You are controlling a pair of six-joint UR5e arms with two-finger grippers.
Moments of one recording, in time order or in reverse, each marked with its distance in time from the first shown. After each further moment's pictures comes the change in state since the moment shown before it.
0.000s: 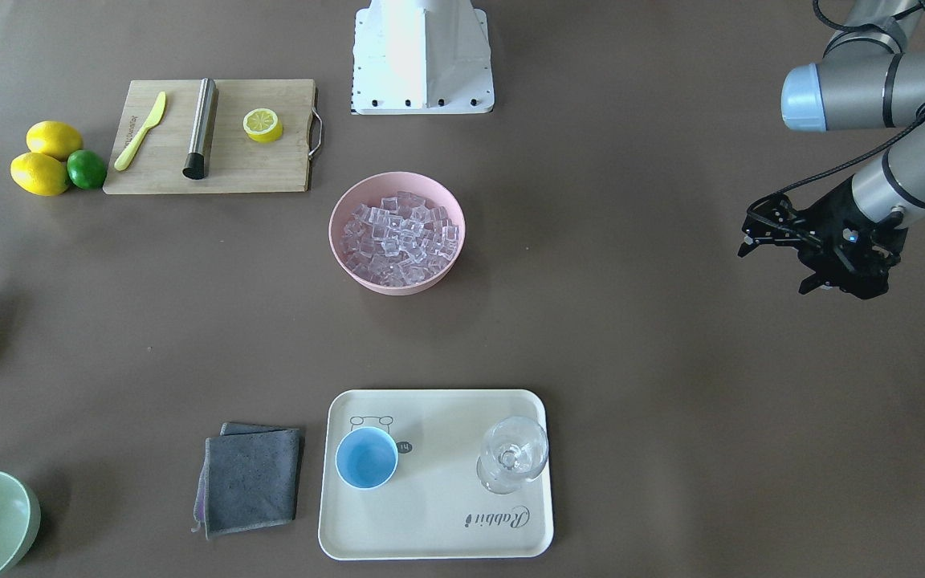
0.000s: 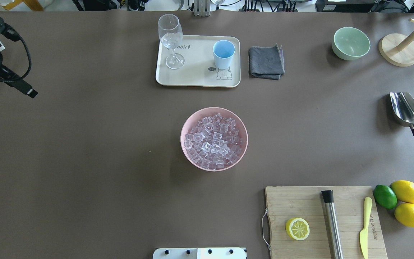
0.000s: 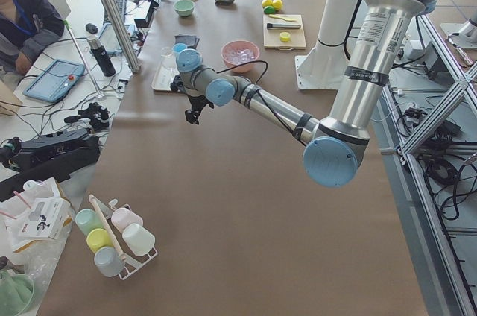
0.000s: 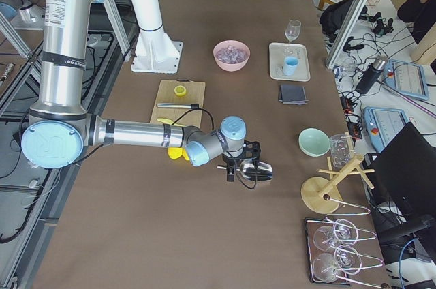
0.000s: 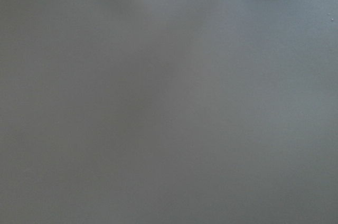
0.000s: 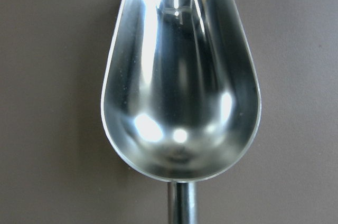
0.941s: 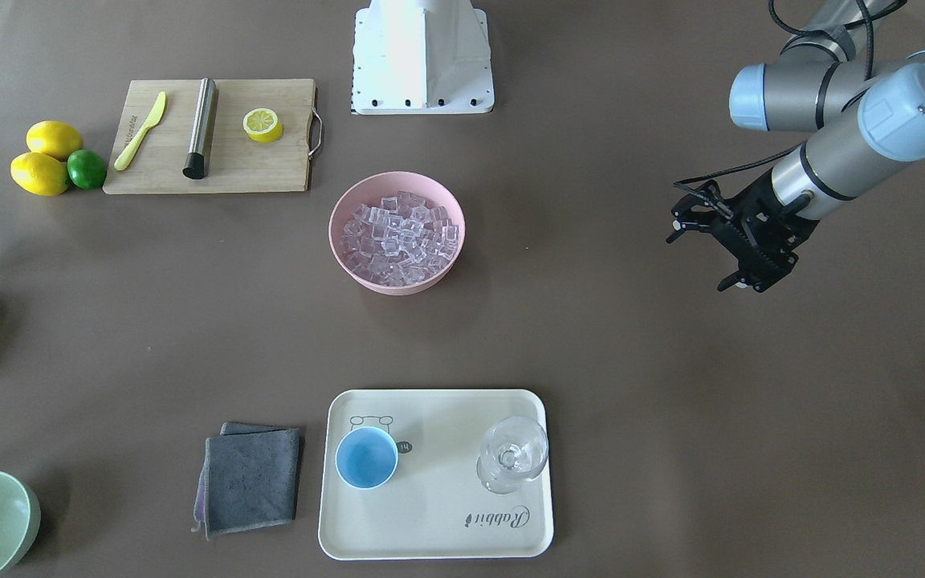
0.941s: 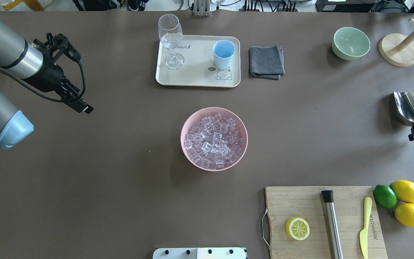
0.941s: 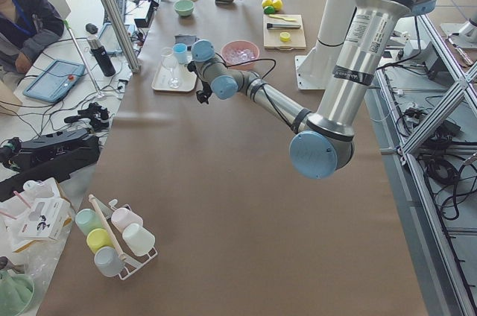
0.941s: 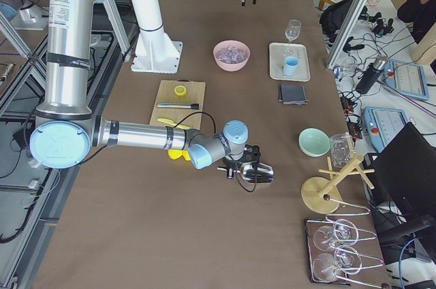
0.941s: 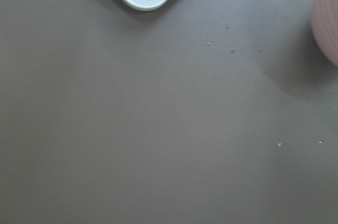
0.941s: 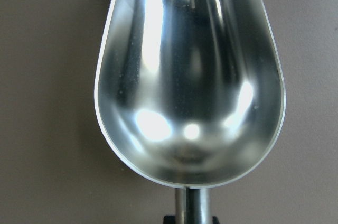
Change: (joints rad) left arm 0.147 -0.050 0.000 -0.214 -0.002 -0.009; right arm -0.022 0.022 -0.046 -0.001 0.010 0.011
